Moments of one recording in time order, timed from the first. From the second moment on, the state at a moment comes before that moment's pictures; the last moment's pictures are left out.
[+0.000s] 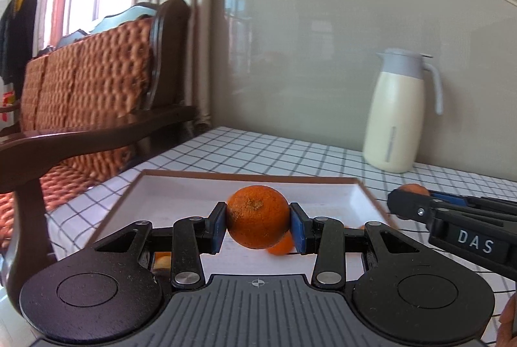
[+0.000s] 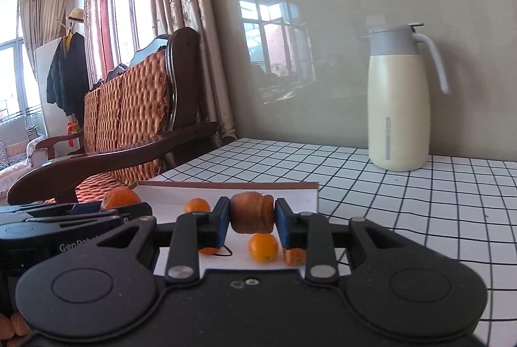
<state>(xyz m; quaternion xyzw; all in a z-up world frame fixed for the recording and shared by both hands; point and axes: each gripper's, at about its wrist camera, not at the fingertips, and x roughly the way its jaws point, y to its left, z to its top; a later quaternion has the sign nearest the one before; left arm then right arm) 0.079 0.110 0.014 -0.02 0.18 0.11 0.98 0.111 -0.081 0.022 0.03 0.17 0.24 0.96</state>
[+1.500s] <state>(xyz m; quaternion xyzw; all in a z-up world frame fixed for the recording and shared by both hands) 0.145 0.190 -0.012 -0.05 0.22 0.18 0.96 0.185 -0.040 0.002 0.02 0.20 0.16 0.97</state>
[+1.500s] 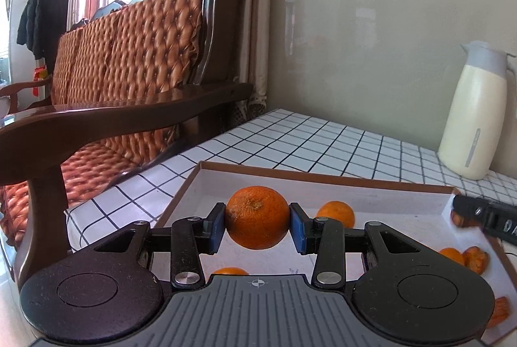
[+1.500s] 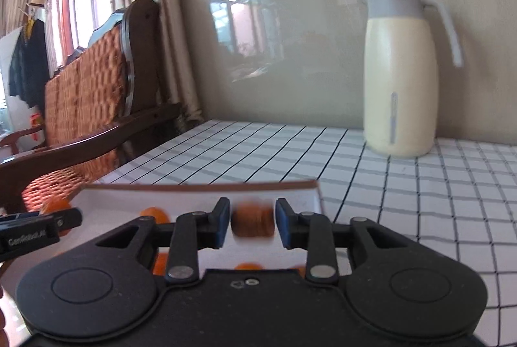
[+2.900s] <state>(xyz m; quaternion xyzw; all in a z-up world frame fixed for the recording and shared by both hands) 0.034 0.121 0.037 -0.01 0.20 0.17 0.97 0.068 -0.111 0.039 0.08 0.17 0.21 0.96</state>
